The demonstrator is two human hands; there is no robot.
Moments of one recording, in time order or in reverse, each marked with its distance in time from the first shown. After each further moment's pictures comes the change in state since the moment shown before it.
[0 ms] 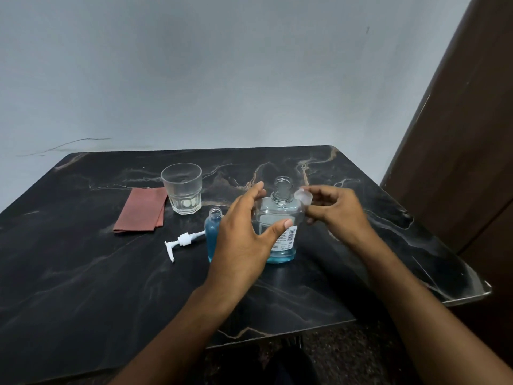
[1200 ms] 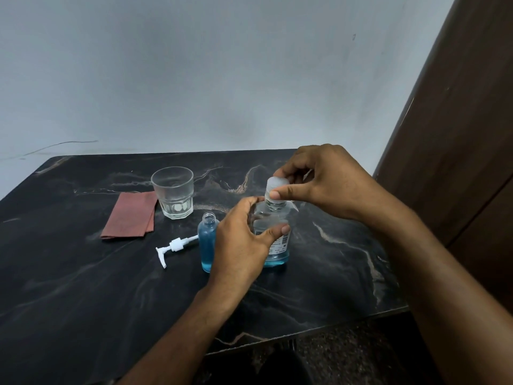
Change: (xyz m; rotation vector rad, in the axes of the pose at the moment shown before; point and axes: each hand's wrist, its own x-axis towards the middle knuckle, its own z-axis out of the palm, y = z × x) left_hand 0.007 -0.005 0.010 0.000 0.048 -0.068; right_hand -0.012 -0.115 0.000 -0.697 -0.226 -0.338
